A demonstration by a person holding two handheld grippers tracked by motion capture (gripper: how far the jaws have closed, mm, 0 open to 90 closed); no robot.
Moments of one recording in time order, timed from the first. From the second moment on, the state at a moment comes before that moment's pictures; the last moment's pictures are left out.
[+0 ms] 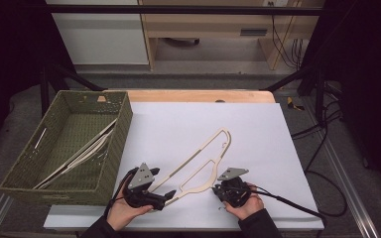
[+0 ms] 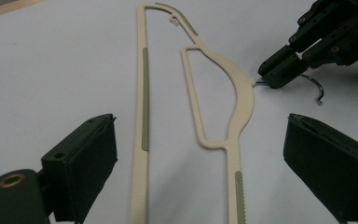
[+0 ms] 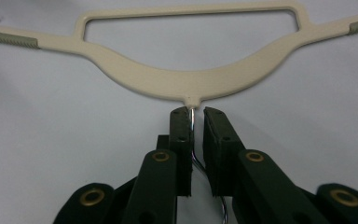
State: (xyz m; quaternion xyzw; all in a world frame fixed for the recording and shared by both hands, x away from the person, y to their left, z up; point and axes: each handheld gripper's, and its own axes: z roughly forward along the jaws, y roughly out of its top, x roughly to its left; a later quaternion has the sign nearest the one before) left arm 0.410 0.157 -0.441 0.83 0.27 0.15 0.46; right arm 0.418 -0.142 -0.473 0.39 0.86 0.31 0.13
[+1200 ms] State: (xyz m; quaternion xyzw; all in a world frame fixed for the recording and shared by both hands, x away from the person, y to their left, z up) left arm 0.445 0.053 -0.464 0.92 0.18 0.09 0.35; right arm 0.420 -0.147 -0.438 0.39 0.85 0.33 0.11
